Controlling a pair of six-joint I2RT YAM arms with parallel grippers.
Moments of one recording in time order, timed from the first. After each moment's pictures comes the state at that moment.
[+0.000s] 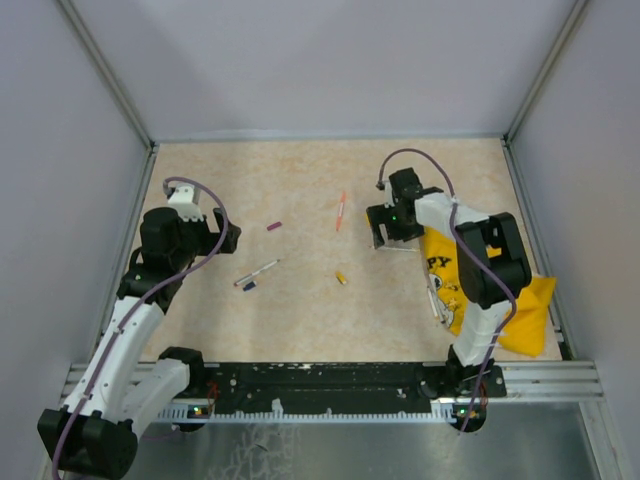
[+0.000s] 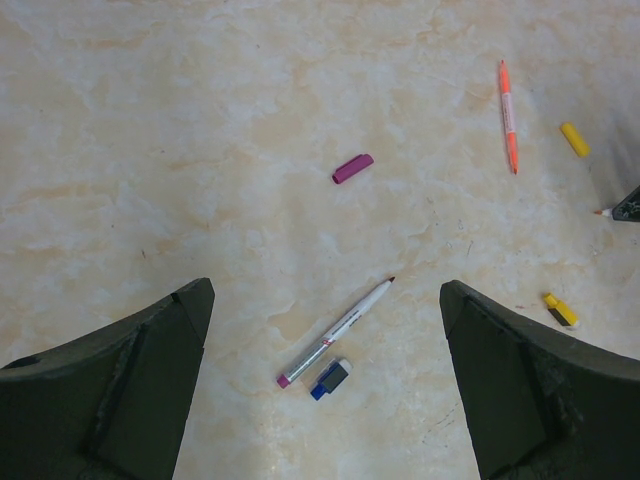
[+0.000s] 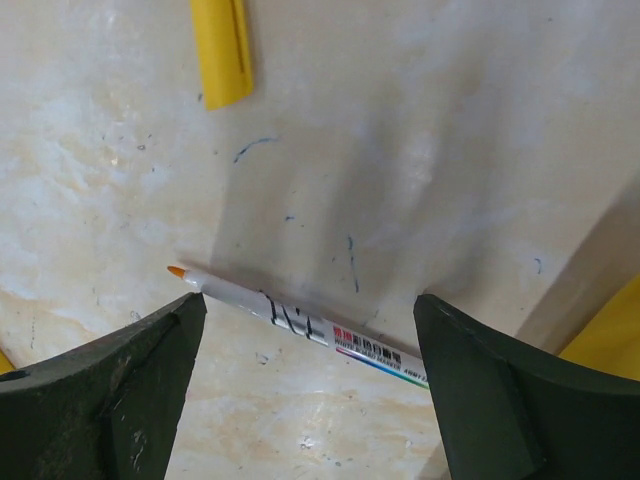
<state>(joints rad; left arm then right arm) -0.17 0.84 0.74 -0.31 0.08 -0.18 0.29 1.85 1.22 -0.52 -0.11 0.04</state>
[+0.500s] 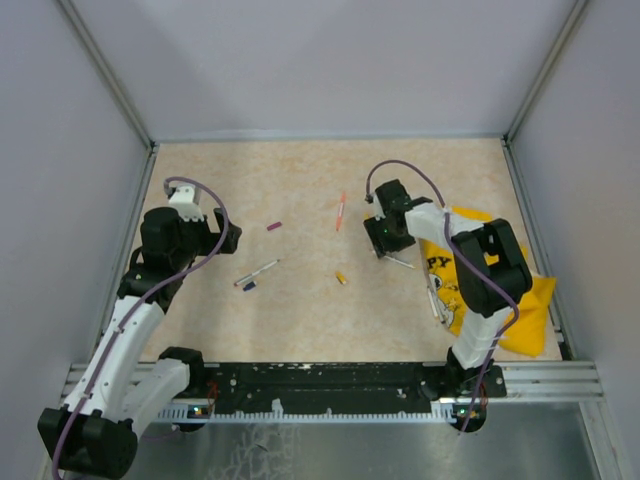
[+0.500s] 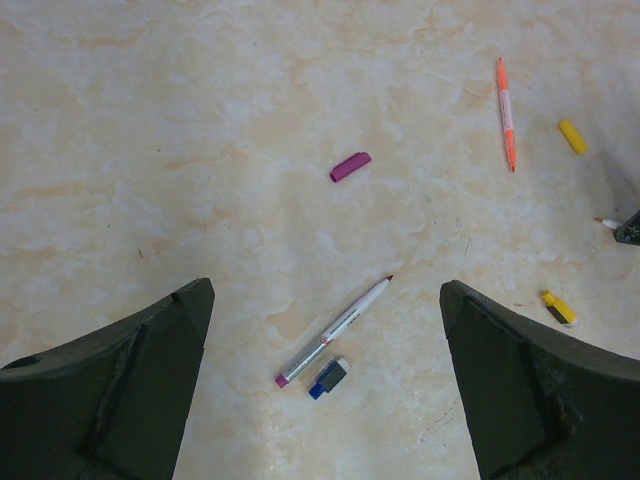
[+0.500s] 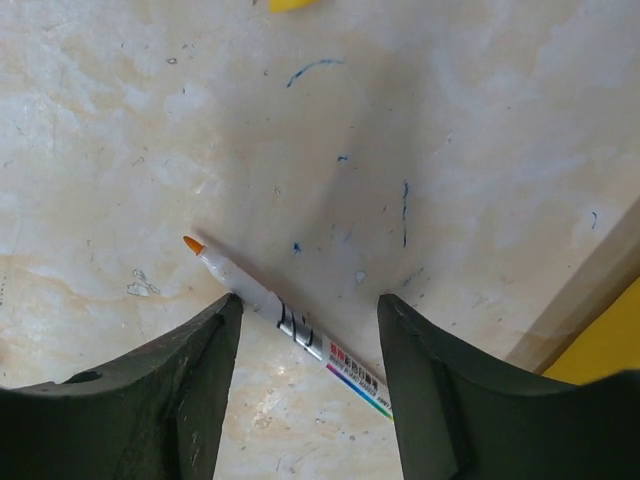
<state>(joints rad) -0.17 0.85 0.74 -0.31 0.09 -0.18 0.40 1.80 1.14 -0.52 0.01 -0.01</state>
